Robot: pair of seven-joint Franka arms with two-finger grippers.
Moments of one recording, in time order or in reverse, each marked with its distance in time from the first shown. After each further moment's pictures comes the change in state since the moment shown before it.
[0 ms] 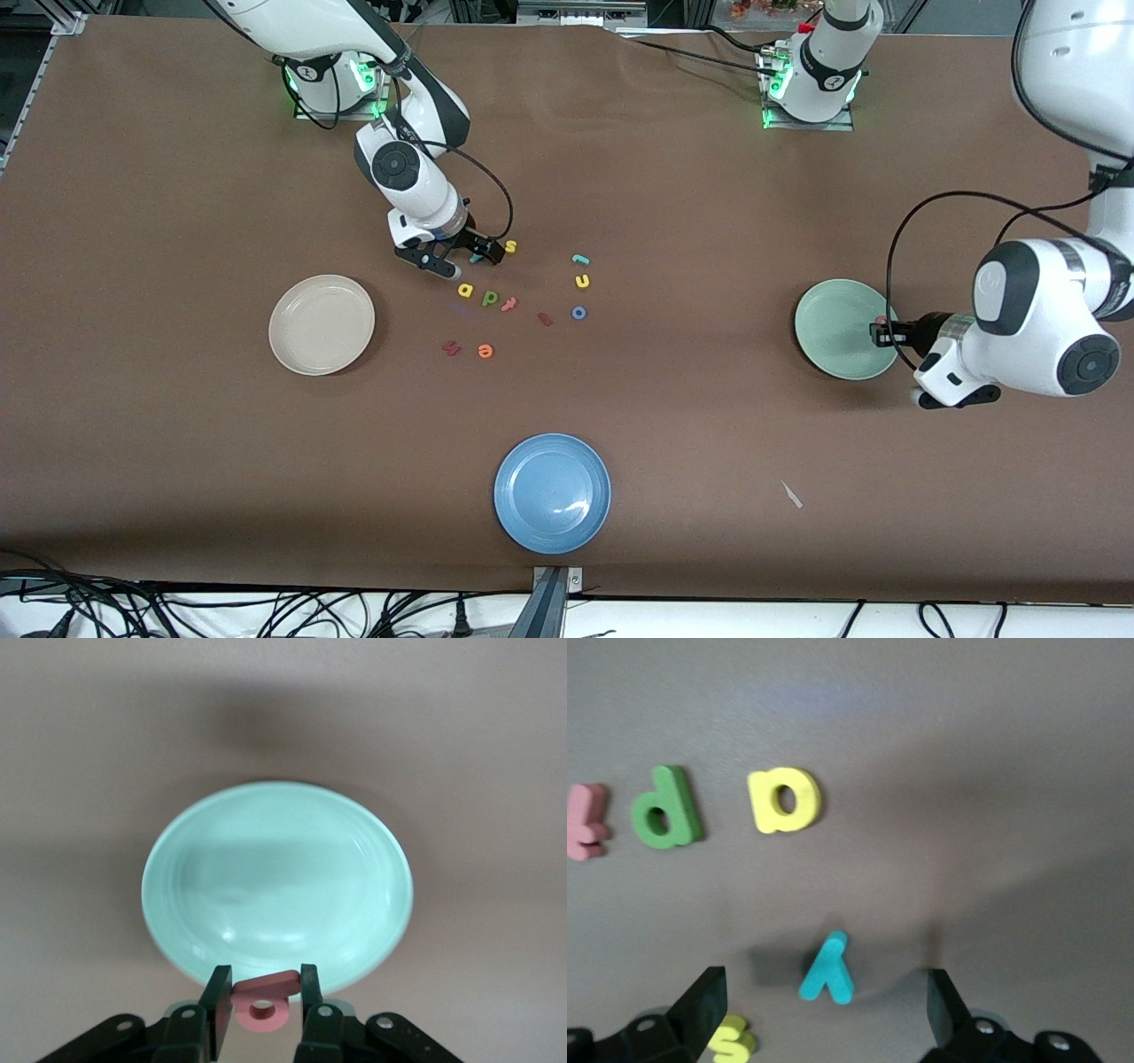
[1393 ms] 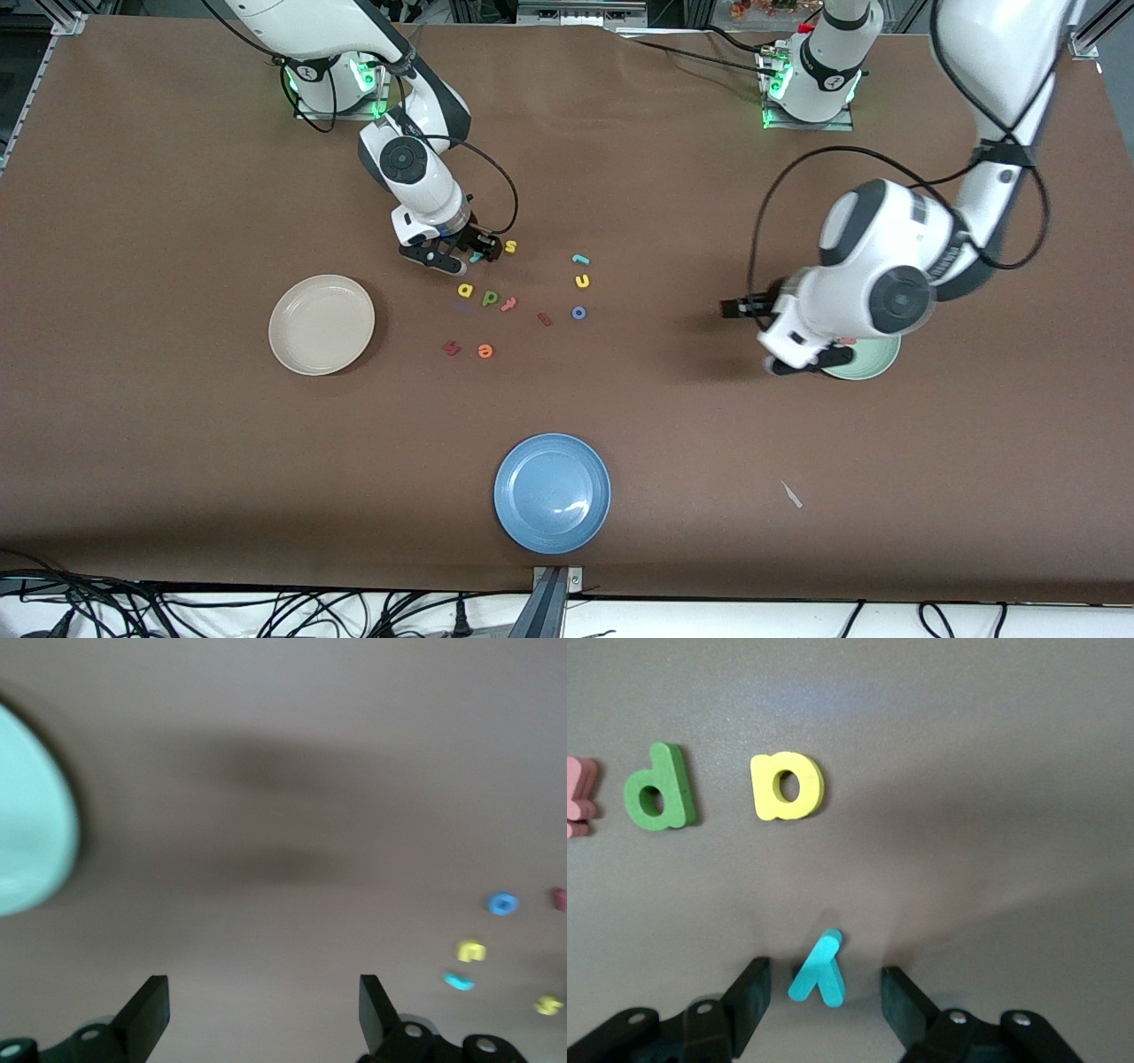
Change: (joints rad) left arm -0.047 -0.119 -0.430 -0.117 0.000 0.129 -0.527; right arm 0.055 -0.003 -0.042 -0.007 -0.051 0.021 0.001
